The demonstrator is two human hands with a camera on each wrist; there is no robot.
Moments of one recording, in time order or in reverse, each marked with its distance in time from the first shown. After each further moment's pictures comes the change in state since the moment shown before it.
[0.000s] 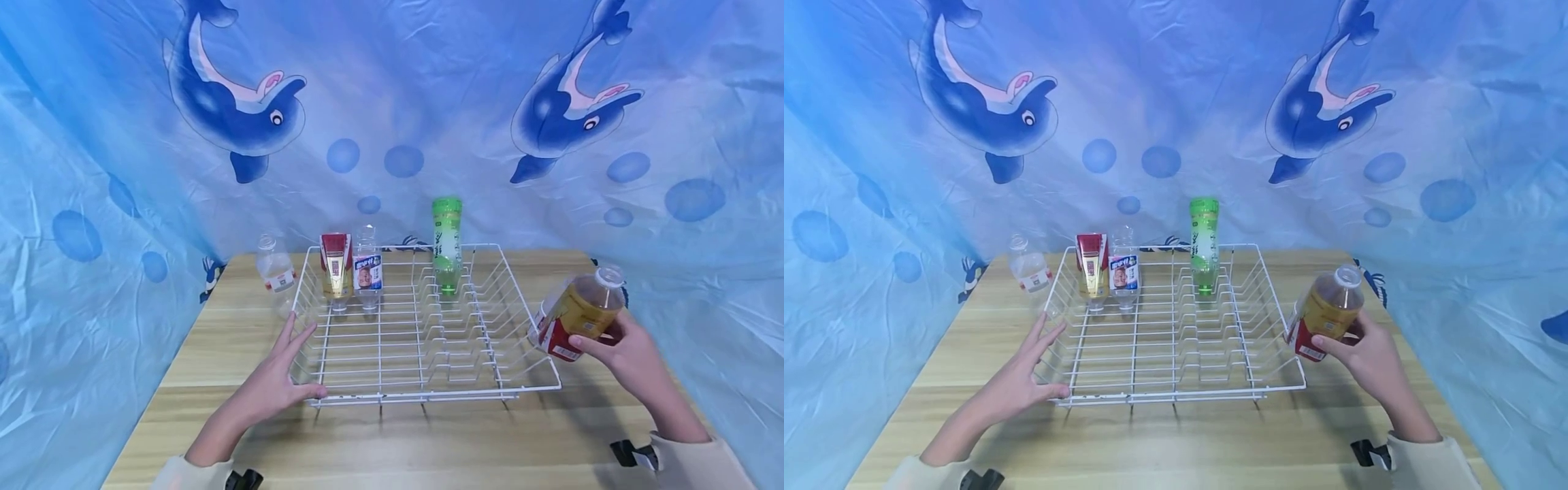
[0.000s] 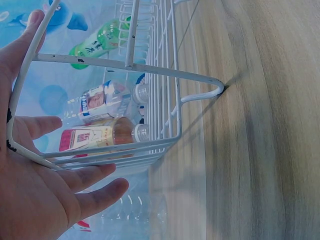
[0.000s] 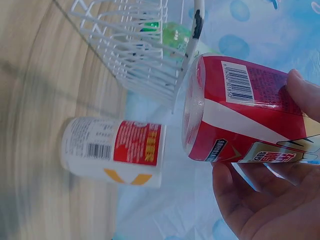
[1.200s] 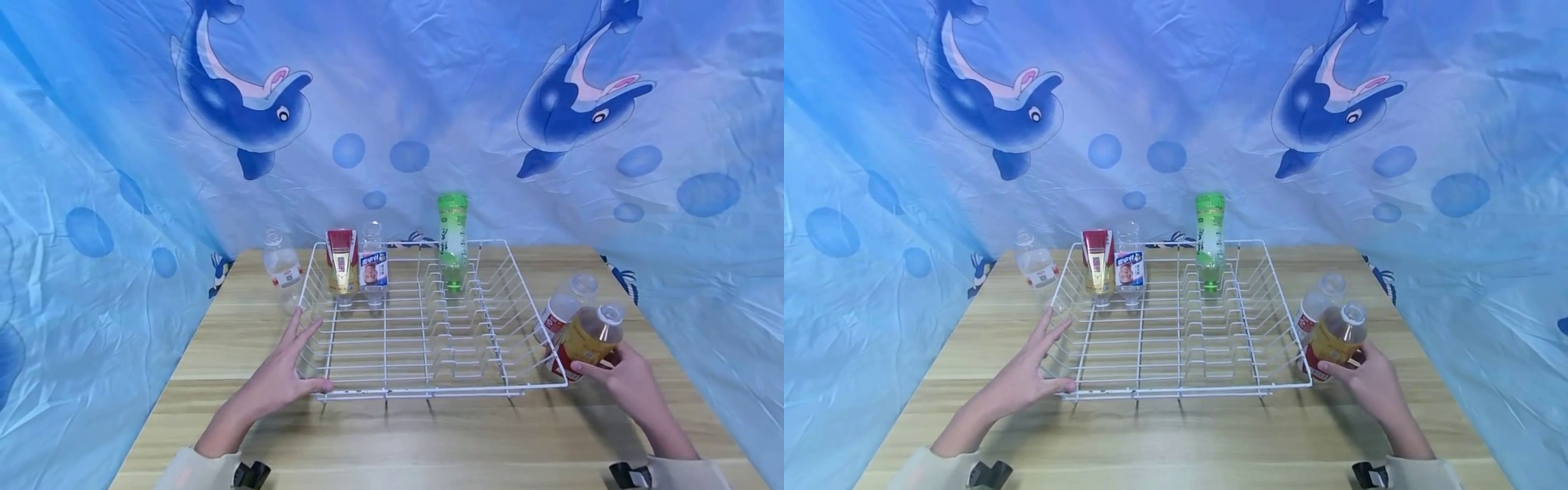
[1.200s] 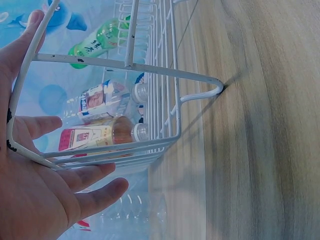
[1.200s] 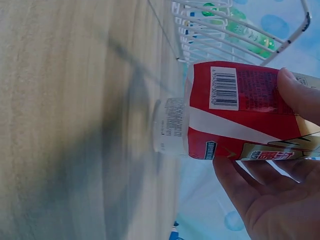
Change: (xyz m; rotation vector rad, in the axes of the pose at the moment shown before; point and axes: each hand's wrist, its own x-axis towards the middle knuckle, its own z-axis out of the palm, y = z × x) left_hand 0.000 -0.001 0.002 -0.006 -0.008 -0.009; right_hand -0.022 0.056 0.032 -0.007 -0.011 0.105
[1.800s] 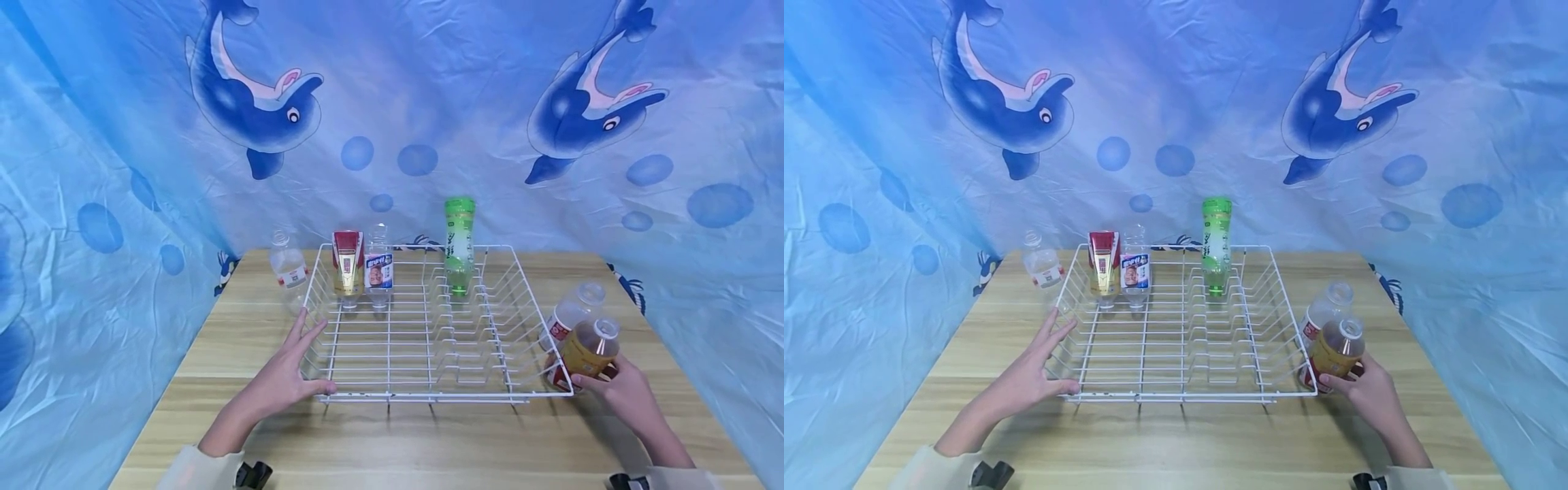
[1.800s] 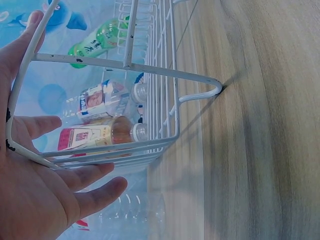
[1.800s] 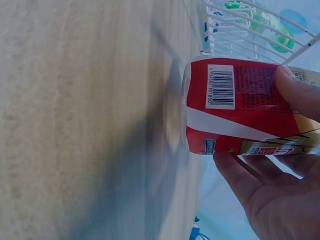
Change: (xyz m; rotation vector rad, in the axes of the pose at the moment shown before) left_hand -0.001 0.001 0.000 -0.014 0.014 -0.001; right_hand 0.004 0.022 0.012 -0.024 -0.009 -0.042
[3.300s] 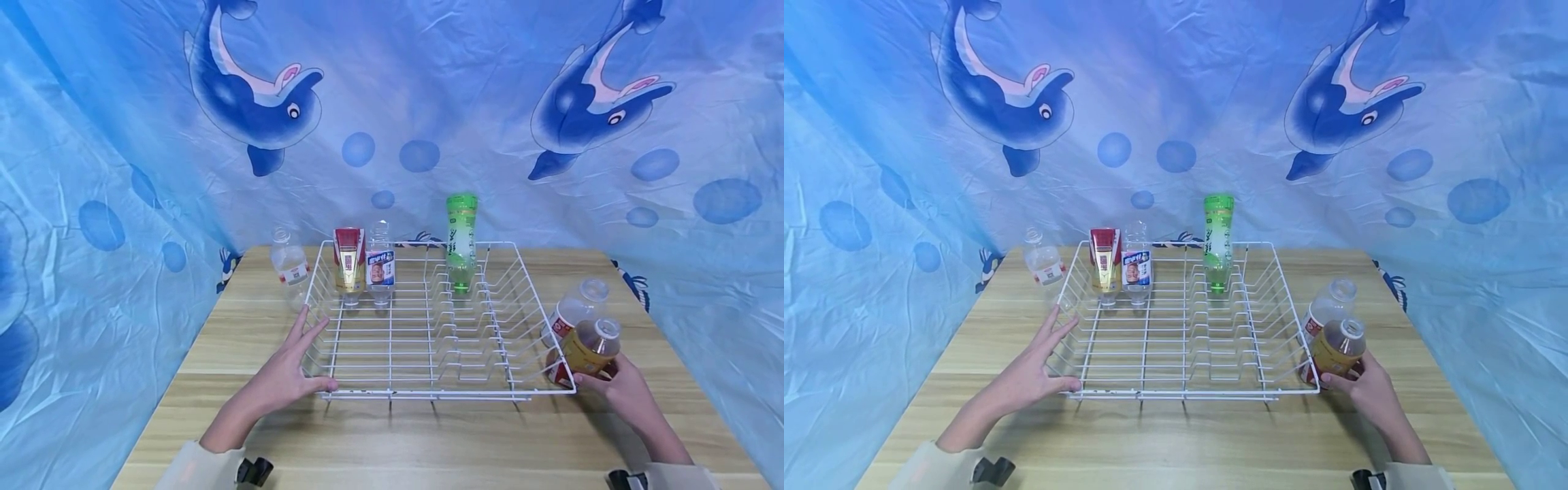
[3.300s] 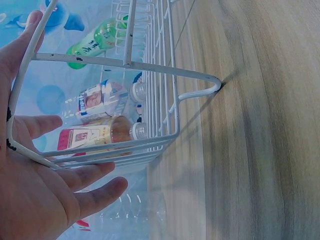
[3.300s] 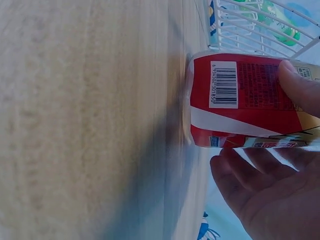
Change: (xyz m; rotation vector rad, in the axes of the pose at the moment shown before) left_hand 0.002 -0.001 -0.001 0.010 -0.015 -0.001; right_hand 0.004 0.009 0.005 0.053 -0.073 -0.004
